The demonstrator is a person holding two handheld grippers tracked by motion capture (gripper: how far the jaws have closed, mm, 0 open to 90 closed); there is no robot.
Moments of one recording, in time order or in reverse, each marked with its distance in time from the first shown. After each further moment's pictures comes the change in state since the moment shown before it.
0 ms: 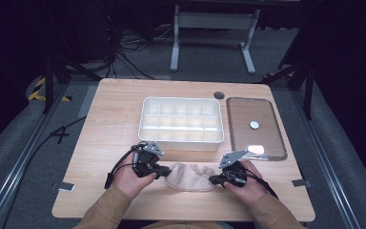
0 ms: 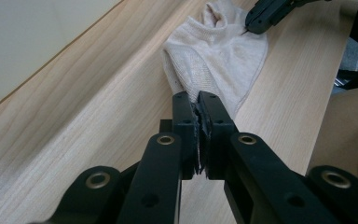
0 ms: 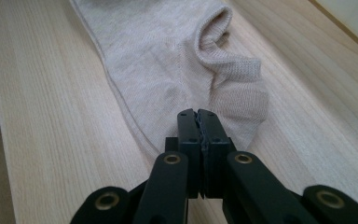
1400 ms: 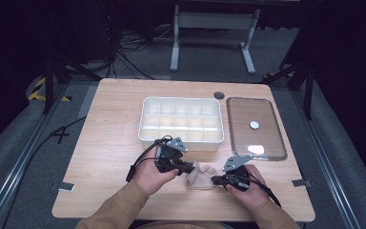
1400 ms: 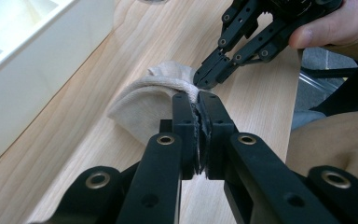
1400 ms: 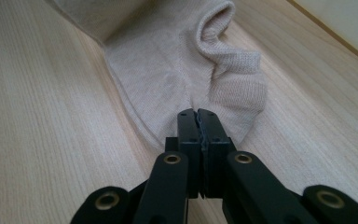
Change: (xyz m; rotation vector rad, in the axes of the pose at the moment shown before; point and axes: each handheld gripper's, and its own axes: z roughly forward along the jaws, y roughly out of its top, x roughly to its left) left arm -0.029 0.053 0.026 -0.052 -0.102 0.121; right arm 0.003 -0.015 -0.003 -0.062 -0.061 0.010
